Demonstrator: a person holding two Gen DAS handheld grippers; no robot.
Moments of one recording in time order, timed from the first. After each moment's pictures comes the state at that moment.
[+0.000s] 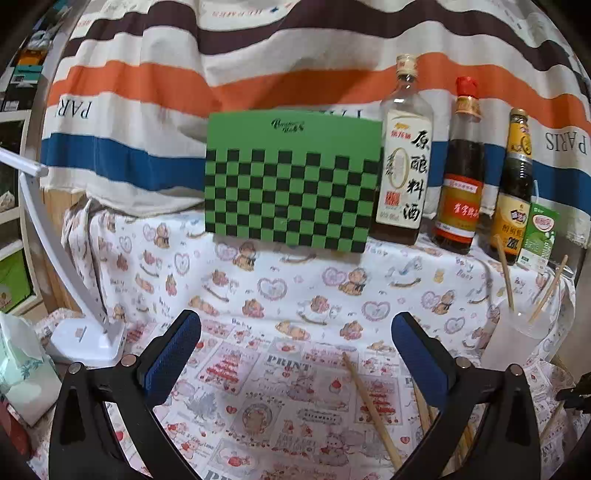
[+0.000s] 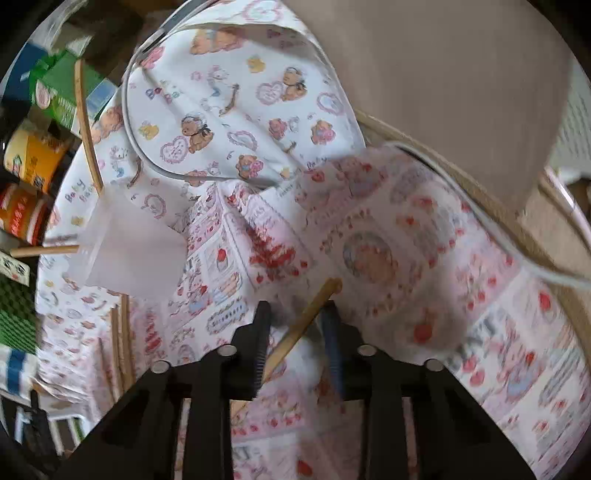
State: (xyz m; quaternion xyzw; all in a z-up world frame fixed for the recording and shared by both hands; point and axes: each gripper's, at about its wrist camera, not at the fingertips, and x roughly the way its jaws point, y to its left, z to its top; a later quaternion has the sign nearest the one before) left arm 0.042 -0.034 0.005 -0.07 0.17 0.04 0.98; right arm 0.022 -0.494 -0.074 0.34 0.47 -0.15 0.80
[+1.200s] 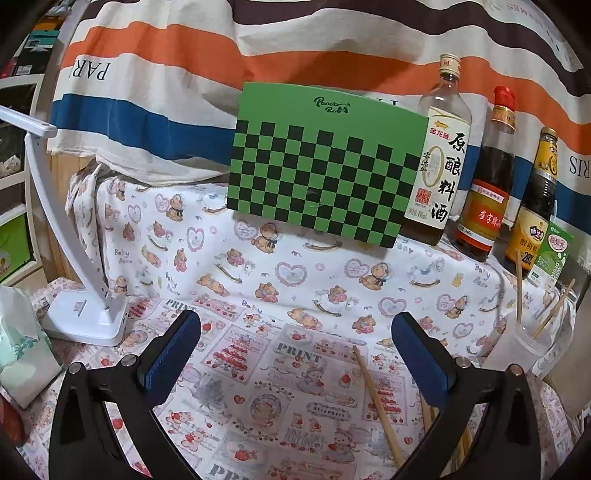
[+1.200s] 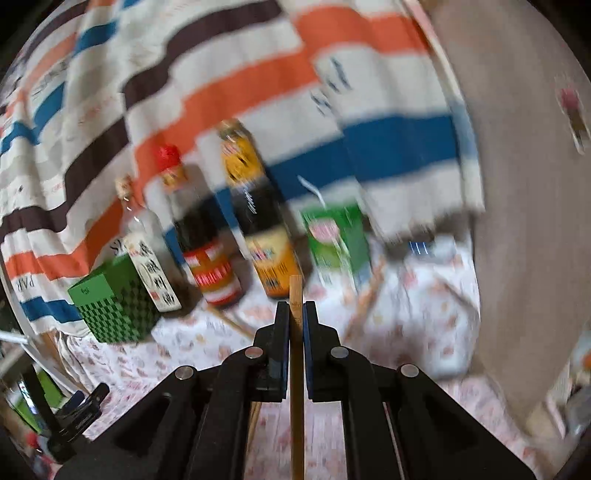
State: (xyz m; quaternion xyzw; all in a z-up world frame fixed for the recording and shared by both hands) left arm 0.053 -0.009 -0.001 -0.12 0.21 0.05 0.97; right arm 0.010 -0.377 0.117 0.13 0.17 -0.02 0.98
